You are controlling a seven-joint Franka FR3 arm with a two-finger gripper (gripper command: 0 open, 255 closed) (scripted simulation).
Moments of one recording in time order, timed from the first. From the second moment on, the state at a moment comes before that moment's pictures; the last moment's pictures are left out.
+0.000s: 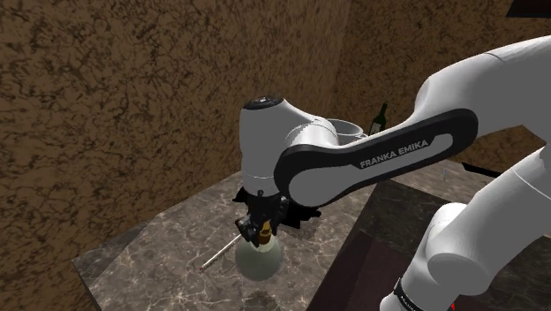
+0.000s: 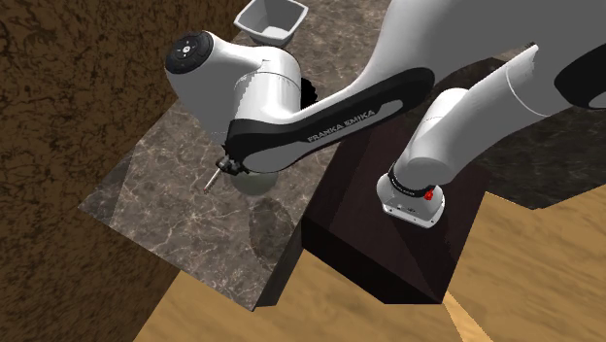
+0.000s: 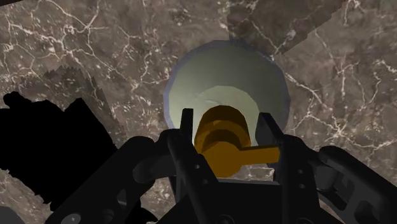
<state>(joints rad) 0.07 -0.31 0.60 -2.33 0.10 2.01 0.73</state>
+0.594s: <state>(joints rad) 0.07 -0.35 0.58 -2.24 0.10 1.88 0.71</state>
